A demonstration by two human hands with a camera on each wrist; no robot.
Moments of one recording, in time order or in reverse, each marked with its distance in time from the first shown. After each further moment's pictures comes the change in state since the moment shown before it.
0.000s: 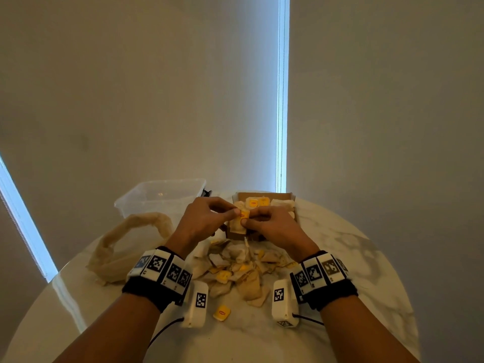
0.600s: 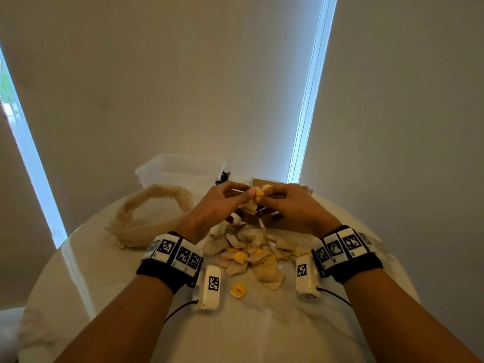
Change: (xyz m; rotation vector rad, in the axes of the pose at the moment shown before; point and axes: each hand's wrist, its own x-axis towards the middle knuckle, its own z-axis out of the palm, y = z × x) left_hand -0.020 -0.014 -0.008 -0.374 -0.040 -0.136; right_hand 0.009 -0.038 0.007 -0.156 -0.149 0.039
